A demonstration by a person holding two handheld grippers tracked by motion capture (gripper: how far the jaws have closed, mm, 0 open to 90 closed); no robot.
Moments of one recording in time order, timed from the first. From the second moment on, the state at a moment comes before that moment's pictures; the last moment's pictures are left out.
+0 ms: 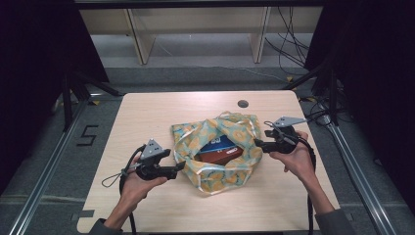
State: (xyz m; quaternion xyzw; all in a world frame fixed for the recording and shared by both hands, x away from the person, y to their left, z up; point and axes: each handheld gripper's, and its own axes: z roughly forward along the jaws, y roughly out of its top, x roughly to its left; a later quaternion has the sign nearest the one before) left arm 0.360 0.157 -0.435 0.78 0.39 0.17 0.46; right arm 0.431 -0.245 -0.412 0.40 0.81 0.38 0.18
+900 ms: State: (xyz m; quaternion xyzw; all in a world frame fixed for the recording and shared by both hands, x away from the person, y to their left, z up) left arm 0.315 0.165 -0.471 0.77 0.41 0.14 0.47; right arm 0.380 -0.267 -0.439 0.41 0.80 0.41 0.16
